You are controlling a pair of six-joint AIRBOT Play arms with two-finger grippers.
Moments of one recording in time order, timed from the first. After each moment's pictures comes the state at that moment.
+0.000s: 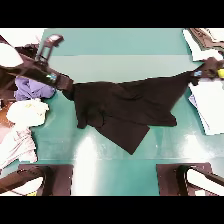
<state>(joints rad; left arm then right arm) -0.24 -1.24 1.39 1.23 -1.28 -1.37 -0.28 -1.20 1.44 -0.92 1.49 1.42</state>
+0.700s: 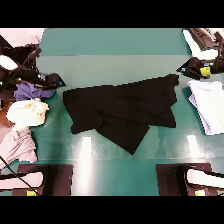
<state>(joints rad) 0.12 -1.42 1.27 1.02 -1.14 -1.35 -0.27 -1.37 1.43 -0.92 1.26 1.39</state>
